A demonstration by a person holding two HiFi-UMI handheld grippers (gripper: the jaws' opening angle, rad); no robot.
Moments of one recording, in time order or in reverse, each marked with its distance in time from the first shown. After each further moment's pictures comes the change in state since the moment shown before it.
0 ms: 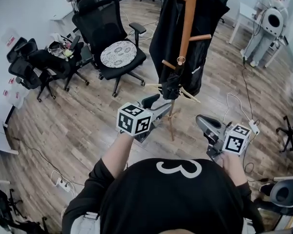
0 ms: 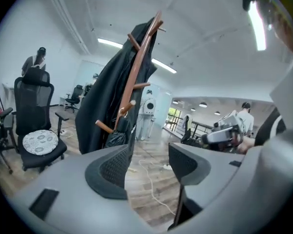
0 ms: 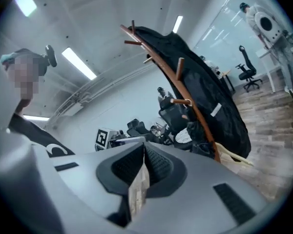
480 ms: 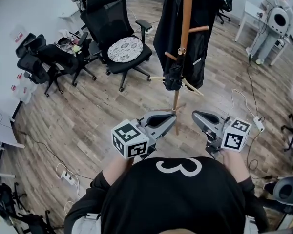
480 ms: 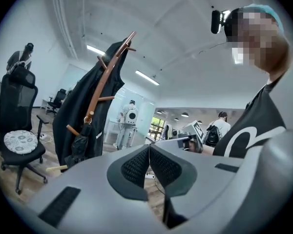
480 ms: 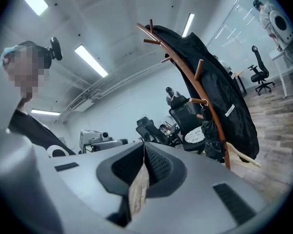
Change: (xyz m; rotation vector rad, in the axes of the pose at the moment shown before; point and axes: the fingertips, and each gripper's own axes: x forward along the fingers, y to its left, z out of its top) left arm -0.080 -0.151 0.007 0.017 -0.158 -0.211; right arm -0.017 0.065 -0.008 -0.077 0.023 0.102
